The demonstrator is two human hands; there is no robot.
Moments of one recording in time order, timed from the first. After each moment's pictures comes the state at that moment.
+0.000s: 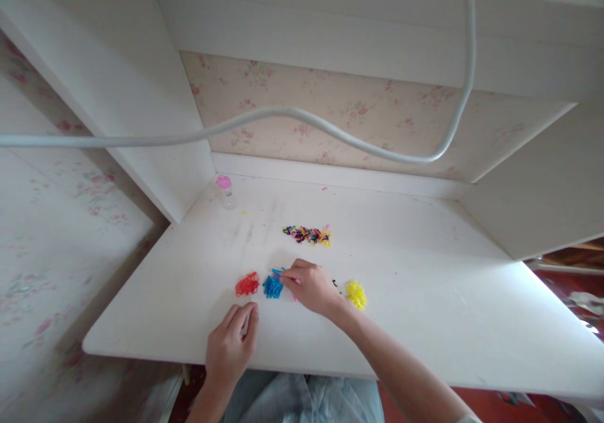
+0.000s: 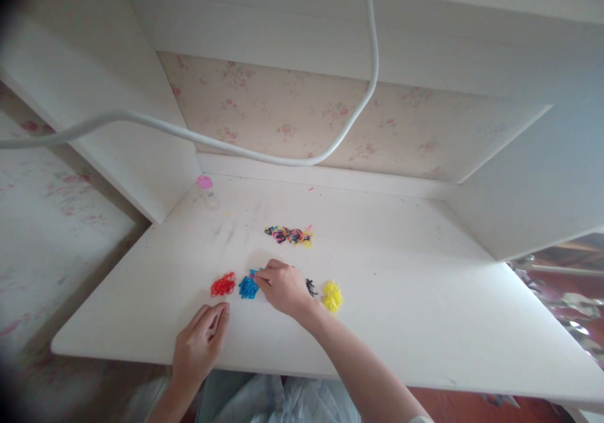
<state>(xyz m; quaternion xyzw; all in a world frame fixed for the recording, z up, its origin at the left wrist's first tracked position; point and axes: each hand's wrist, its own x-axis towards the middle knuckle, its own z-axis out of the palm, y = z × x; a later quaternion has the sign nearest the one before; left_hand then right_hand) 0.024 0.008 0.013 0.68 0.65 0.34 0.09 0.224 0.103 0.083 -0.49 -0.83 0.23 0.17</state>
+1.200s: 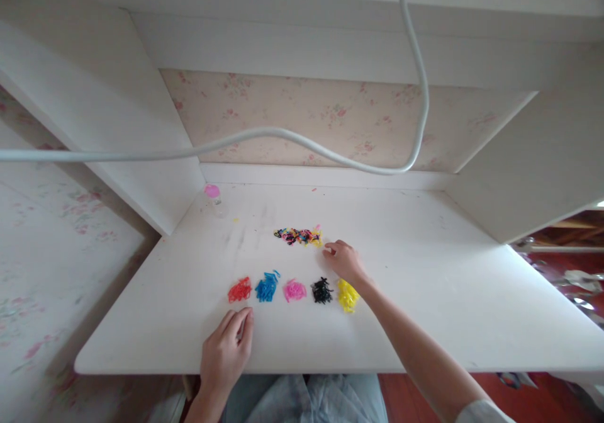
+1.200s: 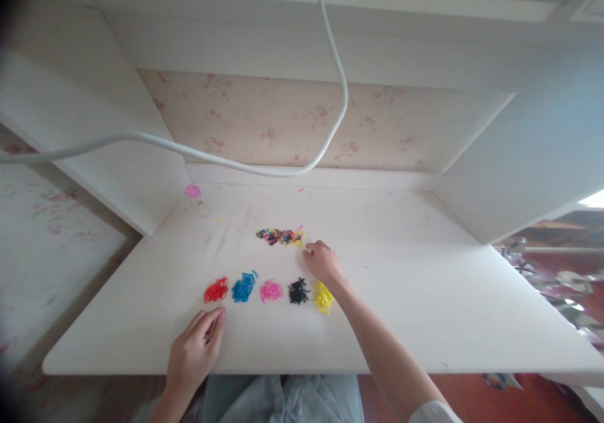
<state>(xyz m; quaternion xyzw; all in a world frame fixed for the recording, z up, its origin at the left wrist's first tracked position) 0.024 0.009 0.009 0.71 0.62 0.34 0.03 0.326 0.147 0.054 -0.71 -0.67 0.16 0.14</state>
